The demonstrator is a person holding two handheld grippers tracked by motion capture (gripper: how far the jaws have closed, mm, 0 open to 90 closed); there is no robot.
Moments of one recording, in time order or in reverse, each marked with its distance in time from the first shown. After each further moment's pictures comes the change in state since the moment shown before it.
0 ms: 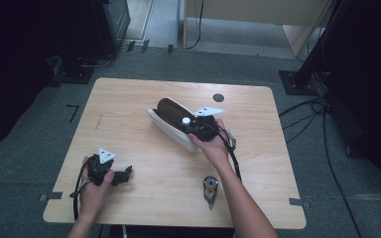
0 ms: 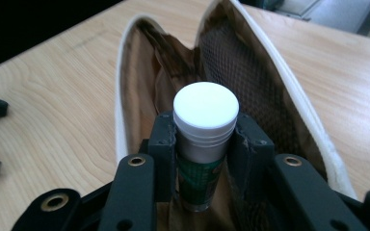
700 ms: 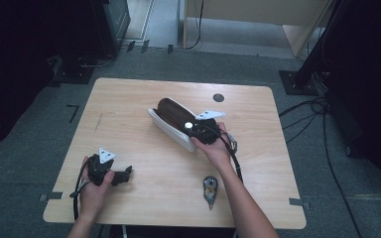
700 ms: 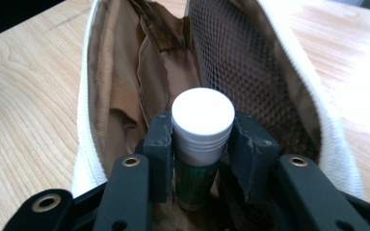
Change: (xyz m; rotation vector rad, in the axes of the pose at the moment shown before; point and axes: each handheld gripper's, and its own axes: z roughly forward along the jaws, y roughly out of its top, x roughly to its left) left arm 0.000 0.000 0.000 0.000 0.000 0.001; right arm -0.007 -0.013 0.002 0.034 -0.016 0.003
